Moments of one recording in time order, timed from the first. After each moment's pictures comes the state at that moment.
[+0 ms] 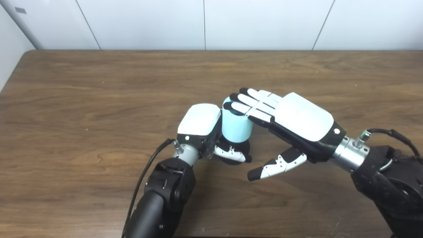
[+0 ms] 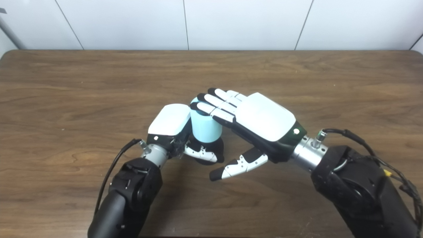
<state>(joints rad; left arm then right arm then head) -0.13 0.04 -0.45 -0.35 1.26 0.26 -0.49 -0.18 -0.49 0.34 -0.71 -0.71 0.03 0.59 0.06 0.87</state>
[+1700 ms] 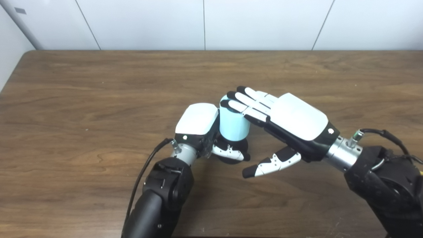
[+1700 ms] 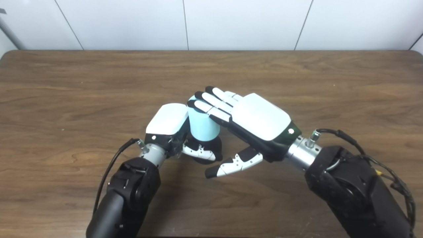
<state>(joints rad) -0.13 0.05 -0.44 -0.35 1.25 0.26 -0.49 -0.19 -0.49 0.37 -0.69 -0.72 0.06 0.55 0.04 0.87</state>
